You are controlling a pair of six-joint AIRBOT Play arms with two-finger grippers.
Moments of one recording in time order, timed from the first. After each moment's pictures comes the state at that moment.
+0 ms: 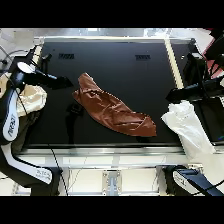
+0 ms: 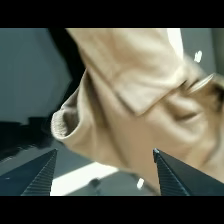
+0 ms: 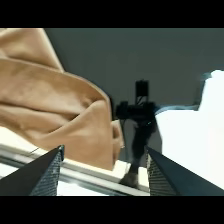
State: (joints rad) left arm 0.14 -1.73 1.52 0.94 -1.17 -1.01; right arm -0.02 -1.01 1.29 -1.33 1.46 1.37
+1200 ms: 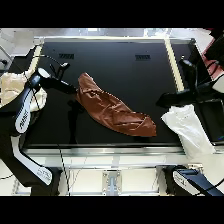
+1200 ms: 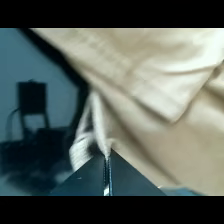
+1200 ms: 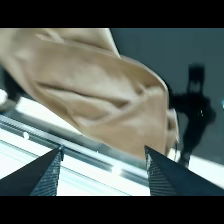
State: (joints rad) left arm 0.06 -1.82 1.56 1.06 -1.08 -0.81; right arm -0.02 -1.01 1.15 -1.17 1.44 1.38
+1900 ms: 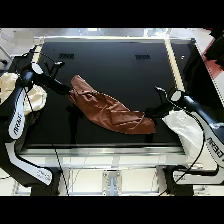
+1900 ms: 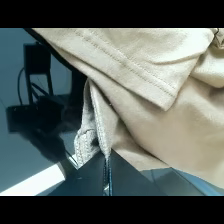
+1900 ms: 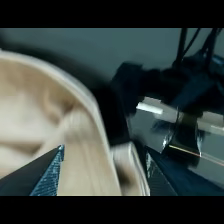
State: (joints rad) left arm 0.06 -1.74 1.56 1.19 -1.24 -0.99; right arm 0.02 -1.45 0.97 -1.17 1.05 1.28
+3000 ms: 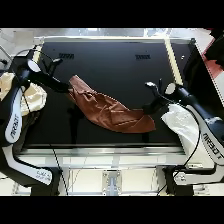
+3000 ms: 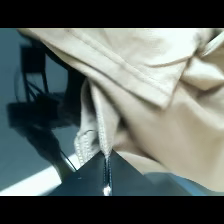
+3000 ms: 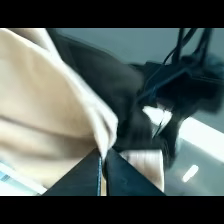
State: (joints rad) left arm 0.08 -1.66 1.57 1.18 -1.27 -1.04; right arm 0.10 -1.46 1.15 -1.22 1.21 1.18
